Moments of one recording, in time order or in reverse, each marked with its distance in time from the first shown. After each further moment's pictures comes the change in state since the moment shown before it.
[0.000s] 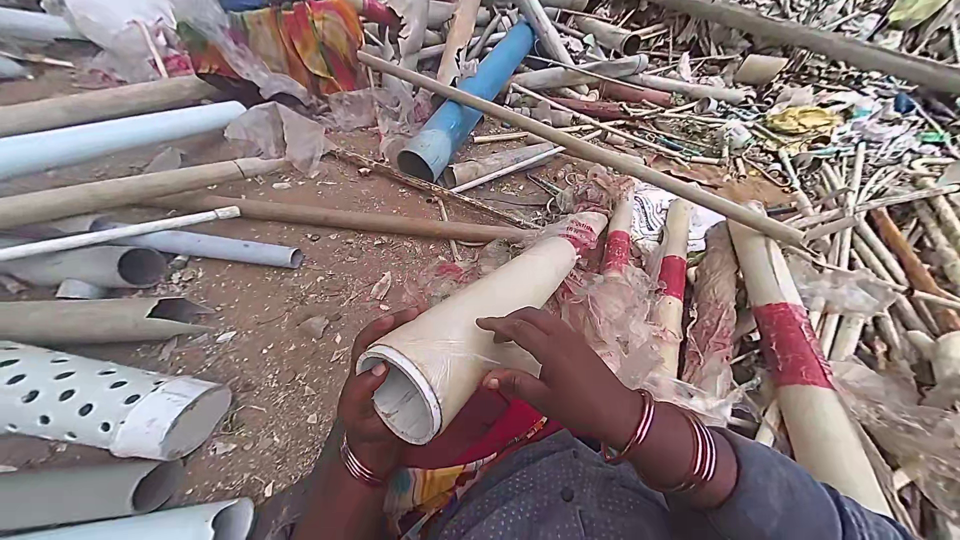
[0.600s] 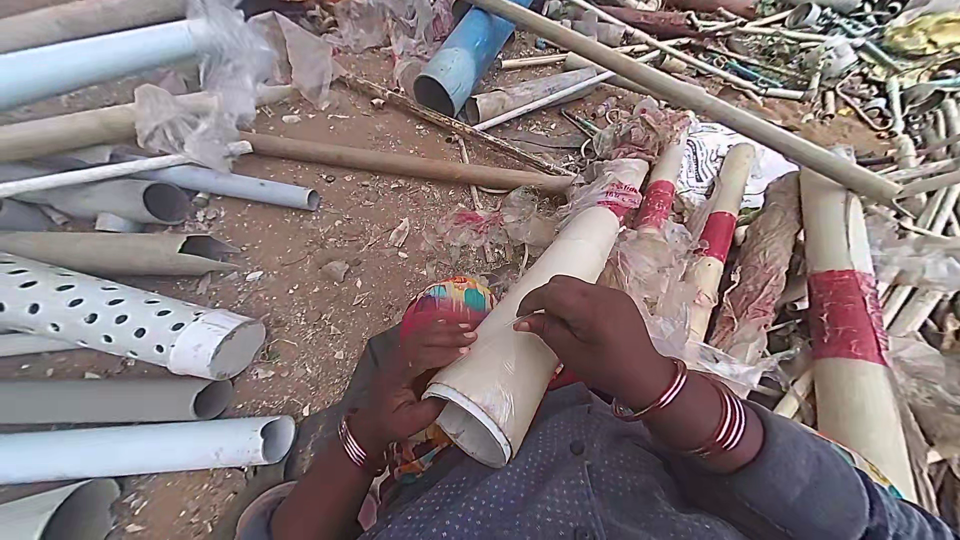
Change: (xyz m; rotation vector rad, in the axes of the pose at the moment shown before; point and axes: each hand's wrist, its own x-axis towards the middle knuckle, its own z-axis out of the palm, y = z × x) left_hand -0.040 0.015 -0.029 0.565 -0.538 0.103; right_hand -0.012 0.014 0.023 -0.048 0.140 -0.079
